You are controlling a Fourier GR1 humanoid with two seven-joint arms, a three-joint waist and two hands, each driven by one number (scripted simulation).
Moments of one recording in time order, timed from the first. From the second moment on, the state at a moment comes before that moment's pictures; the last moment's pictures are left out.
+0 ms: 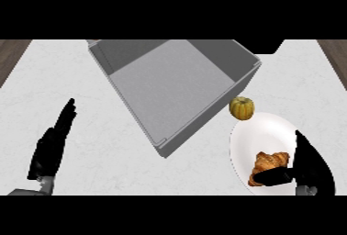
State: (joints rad) left arm -0.01 0.41 -0.20 -1.52 0.05 0.29 0.07; right arm 0.04 -0.32 0.26 -1.82 0.68 -0.02 1.24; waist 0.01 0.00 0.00
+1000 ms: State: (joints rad) left arm -0.01 0.38 -0.16 -1.52 0.02 0.25 0.08; right arm 0.03 -0.09 0.17 -1.75 0.88 0.05 1.18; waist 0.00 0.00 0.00
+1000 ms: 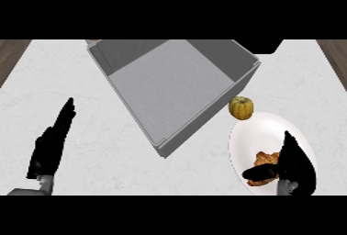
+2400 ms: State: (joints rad) left arm 0.00 0.33 -0.10 -1.52 -0.04 0.19 0.07; right arm -0.05 -0.12 0.13 -1.64 1.12 0.14 0.95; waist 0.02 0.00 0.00
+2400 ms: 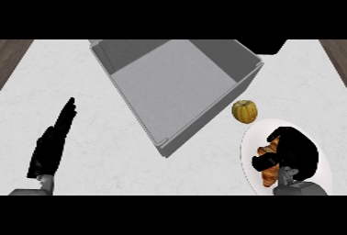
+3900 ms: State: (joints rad) left arm -0.01 0.30 -0.07 -1.52 -0.07 0.16 0.09; right arm -0.77 -0.19 -0.01 -1.40 0.67 0.18 0.17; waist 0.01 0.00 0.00
